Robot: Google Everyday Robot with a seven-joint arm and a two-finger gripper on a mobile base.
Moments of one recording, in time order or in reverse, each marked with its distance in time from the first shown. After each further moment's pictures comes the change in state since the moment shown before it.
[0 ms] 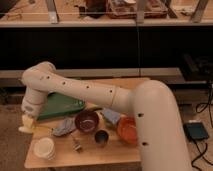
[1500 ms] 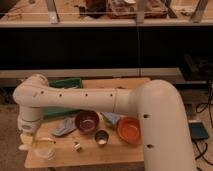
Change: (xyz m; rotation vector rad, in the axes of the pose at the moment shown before) arm -0.029 -0.035 0.020 -0.008 -0.094 -0.098
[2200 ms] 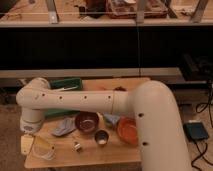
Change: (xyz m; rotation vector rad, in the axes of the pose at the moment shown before) arm 0.000 0.011 0.021 0.006 -0.001 -0.030
